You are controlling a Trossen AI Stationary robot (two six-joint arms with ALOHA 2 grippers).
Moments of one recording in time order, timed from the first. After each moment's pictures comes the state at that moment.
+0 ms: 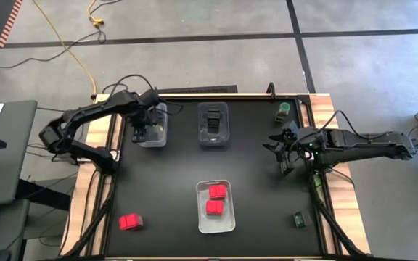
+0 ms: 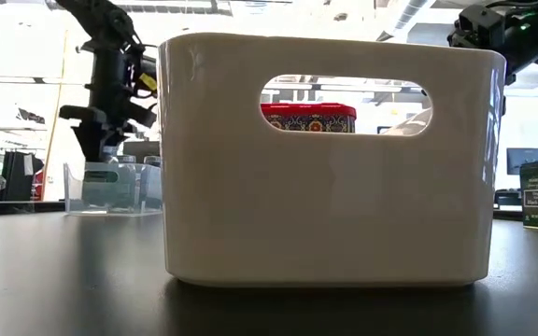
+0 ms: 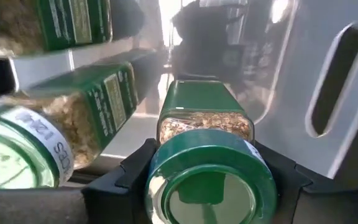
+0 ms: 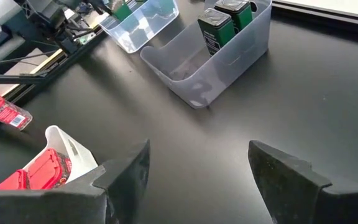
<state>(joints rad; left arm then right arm) 0.76 1.36 0.98 -1.11 -0.15 0.66 -0.02 0.56 0.50 -0.47 0.30 0.65</state>
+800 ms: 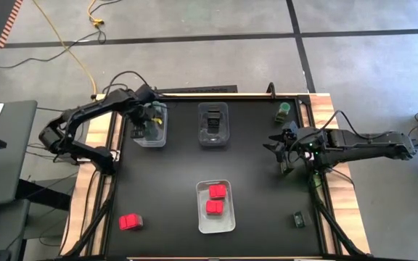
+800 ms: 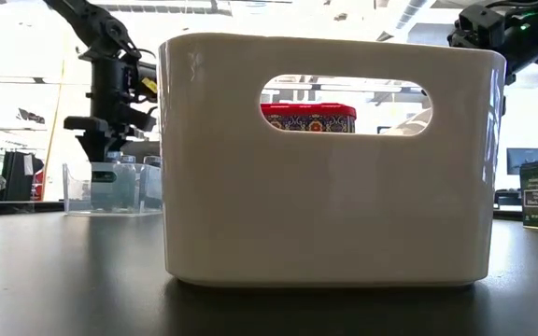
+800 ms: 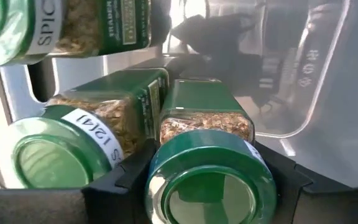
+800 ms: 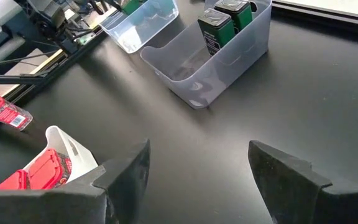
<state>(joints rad) 0.86 1.36 0.95 -0.97 -0.16 0.79 -0.02 0.56 0.50 -0.47 0.30 0.65</state>
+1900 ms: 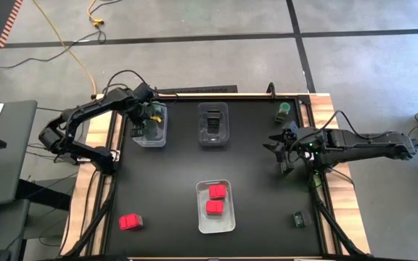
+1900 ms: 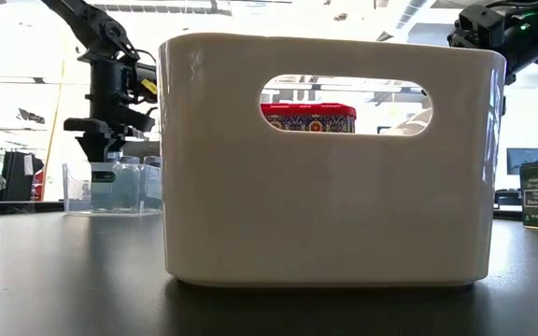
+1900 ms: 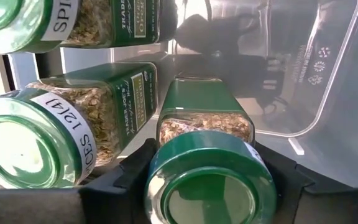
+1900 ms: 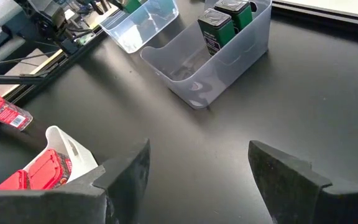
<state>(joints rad) 0.89 1.36 0.95 -0.98 -0.15 0.80 -0.02 0.56 0.50 -0.47 0.30 0.65</state>
